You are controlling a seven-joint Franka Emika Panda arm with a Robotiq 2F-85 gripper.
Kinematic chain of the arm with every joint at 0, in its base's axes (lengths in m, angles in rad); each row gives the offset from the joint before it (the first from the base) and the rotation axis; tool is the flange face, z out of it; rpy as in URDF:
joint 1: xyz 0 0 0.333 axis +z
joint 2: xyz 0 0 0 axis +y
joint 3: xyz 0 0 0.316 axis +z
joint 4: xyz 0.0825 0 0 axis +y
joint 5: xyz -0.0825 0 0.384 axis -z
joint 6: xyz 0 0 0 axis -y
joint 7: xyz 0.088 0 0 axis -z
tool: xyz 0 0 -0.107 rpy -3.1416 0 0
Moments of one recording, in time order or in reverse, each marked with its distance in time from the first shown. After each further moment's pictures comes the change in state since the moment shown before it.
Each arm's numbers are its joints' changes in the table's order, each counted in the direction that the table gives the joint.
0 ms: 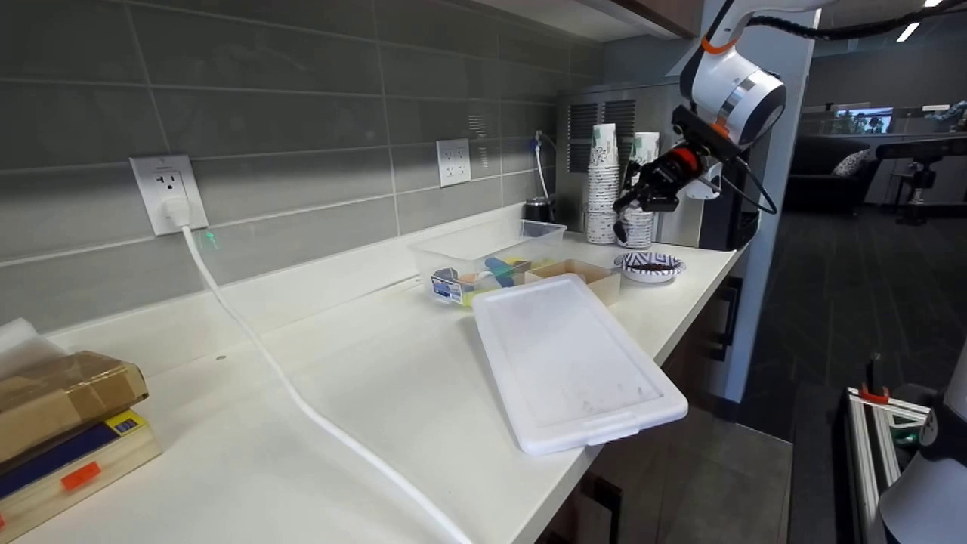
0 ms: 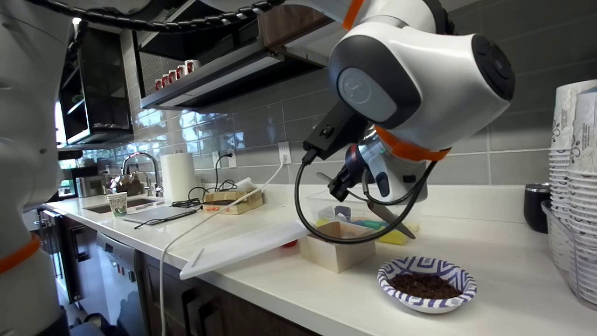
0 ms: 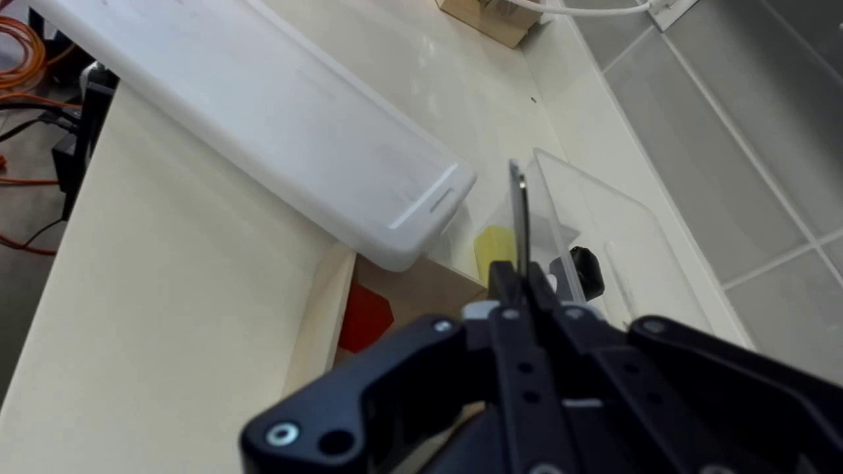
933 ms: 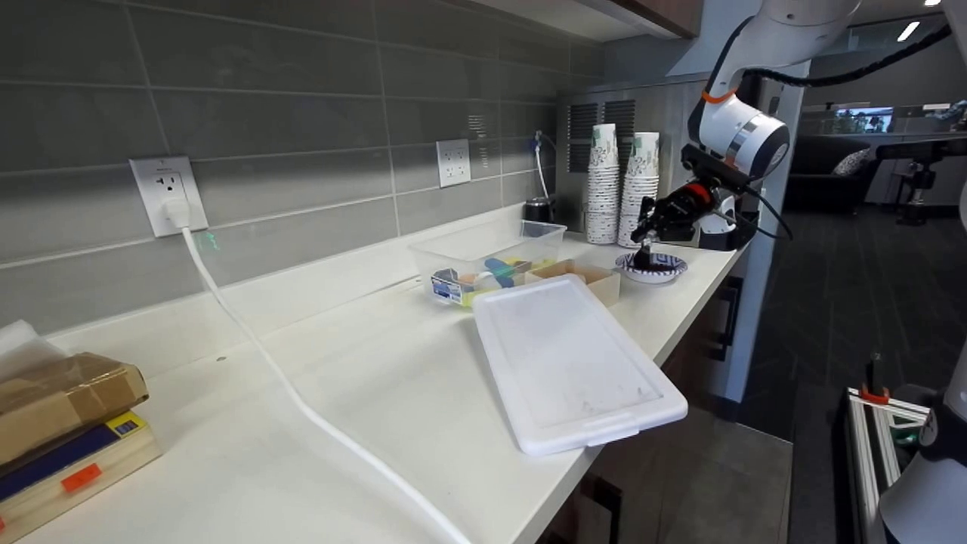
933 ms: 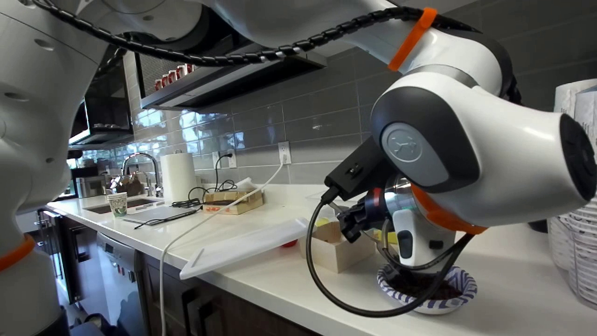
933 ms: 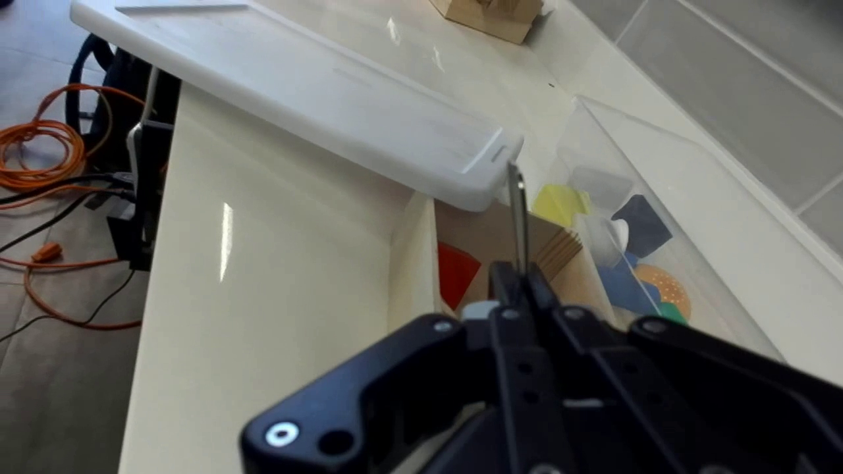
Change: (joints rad) arm -0.124 0.222 0.025 -0.115 -0.007 -0.132 0.047
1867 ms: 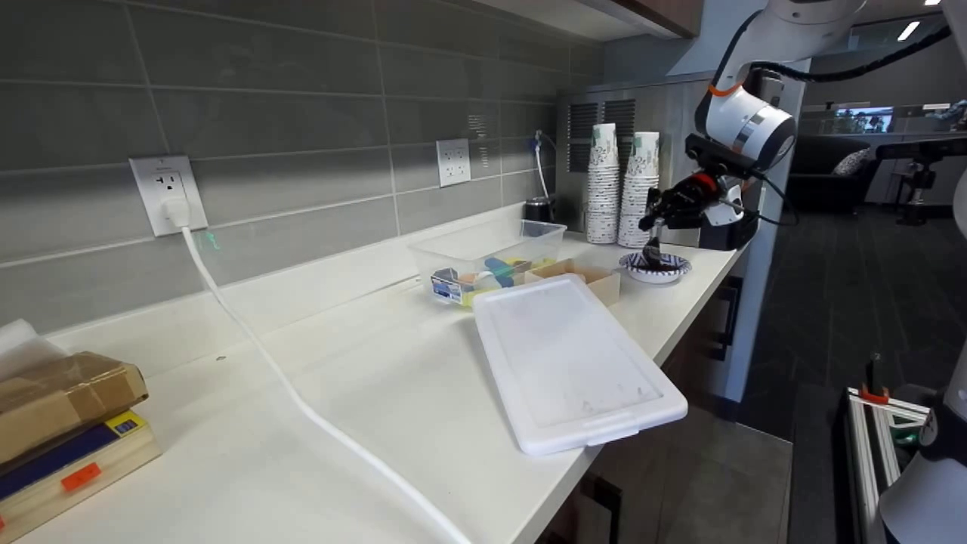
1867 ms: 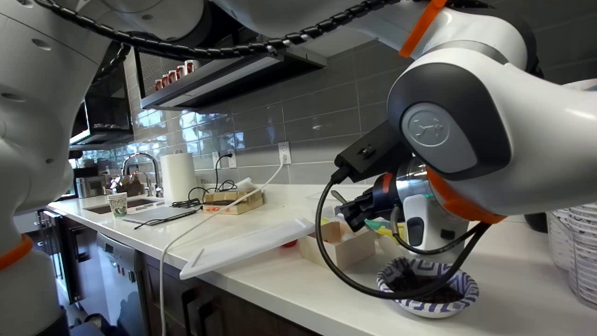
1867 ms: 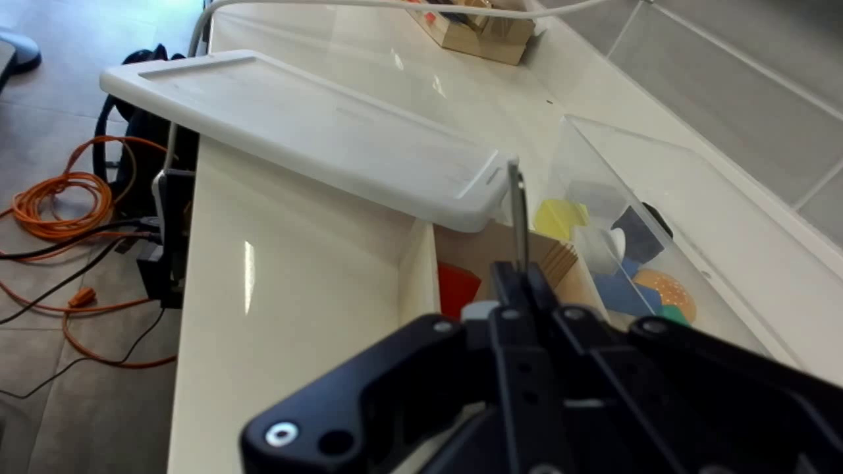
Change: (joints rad) arm -0.042 0.012 0.004 -0.063 0.026 -0.085 0.102
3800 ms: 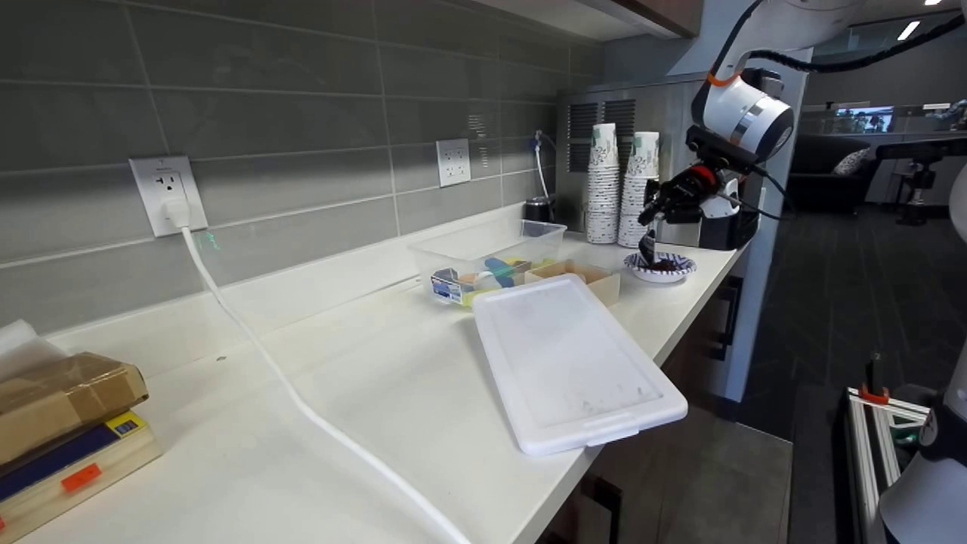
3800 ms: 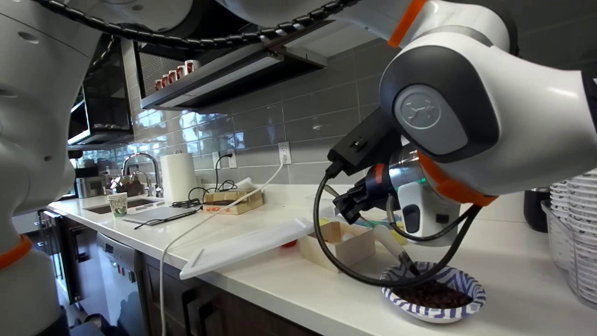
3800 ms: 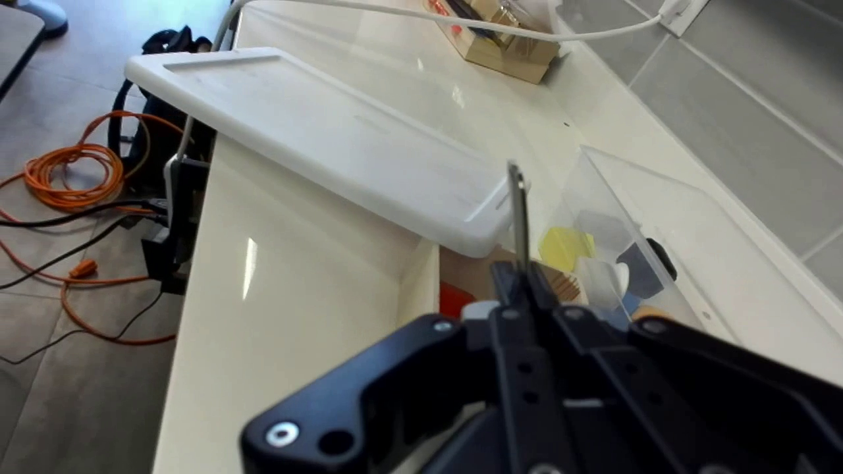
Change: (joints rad) arm -0.025 -0.050 0.052 0.018 0.051 0.015 -0.065
